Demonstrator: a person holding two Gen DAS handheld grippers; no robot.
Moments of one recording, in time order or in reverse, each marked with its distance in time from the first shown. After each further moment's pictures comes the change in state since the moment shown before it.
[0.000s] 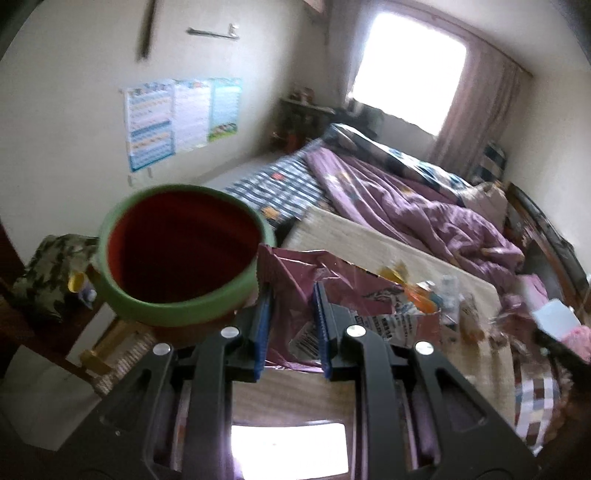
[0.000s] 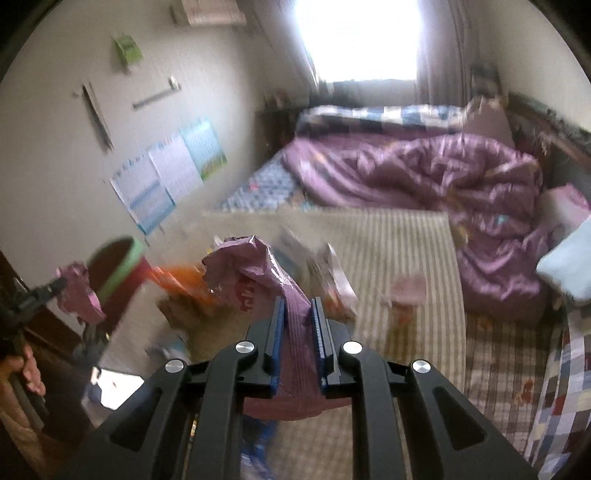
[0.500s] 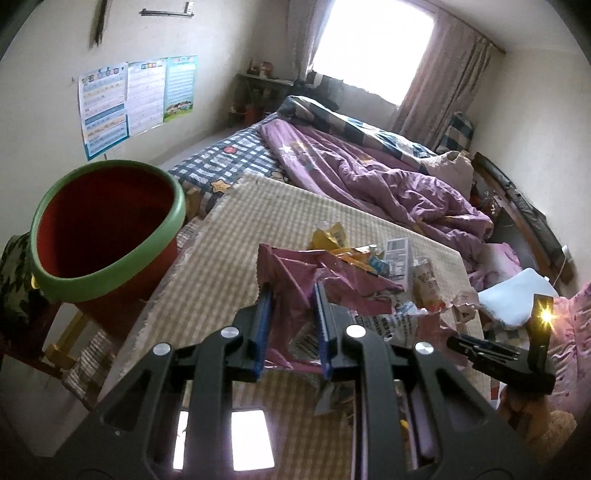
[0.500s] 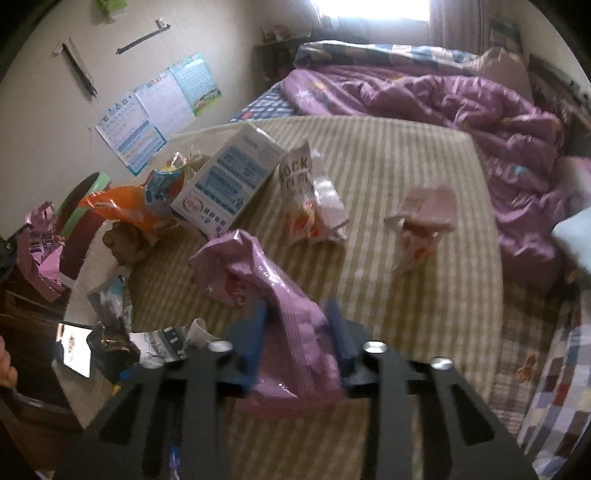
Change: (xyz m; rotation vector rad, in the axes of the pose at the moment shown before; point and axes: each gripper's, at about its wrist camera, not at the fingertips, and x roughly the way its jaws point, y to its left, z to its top) left arm 0.030 -0.074 -0.022 0.067 0.117 -0.145; right arm 0.094 -0.044 -0.044 0.004 0.310 0.018
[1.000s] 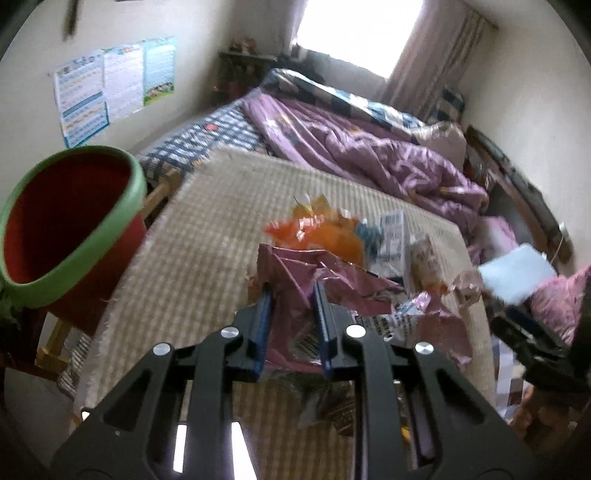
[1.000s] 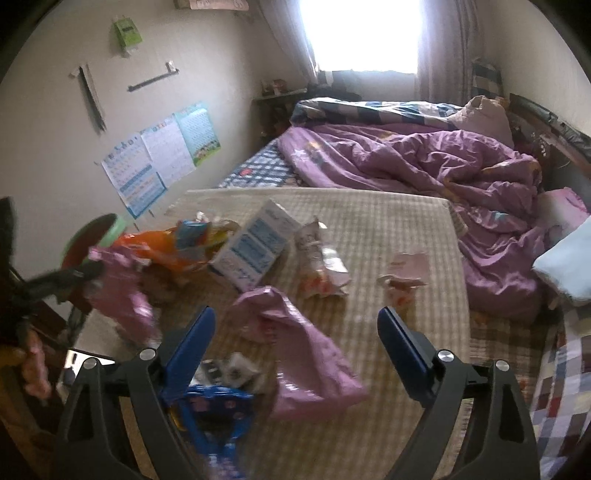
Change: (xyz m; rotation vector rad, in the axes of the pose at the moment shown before) left arm 0.033 -0.014 -0.001 0.040 0.091 -0.044; right arm -0.055 0.027 0.004 -0.030 -0.232 -0.071
